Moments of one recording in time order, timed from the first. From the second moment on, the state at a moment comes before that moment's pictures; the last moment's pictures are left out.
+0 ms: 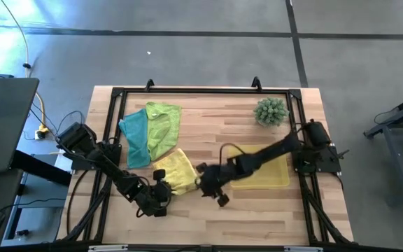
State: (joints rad) left arm -0.62 1.75 0.63 0.06 -0.56 -0.65; right arm 0.29 1.92 1.19 0.00 -0.11 -0.36
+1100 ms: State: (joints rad) left arm -0.63 1.75 0.63 0.11 -0.56 -0.71; right arm 0.27 2.10 1.20 0.11 0.17 -0.40
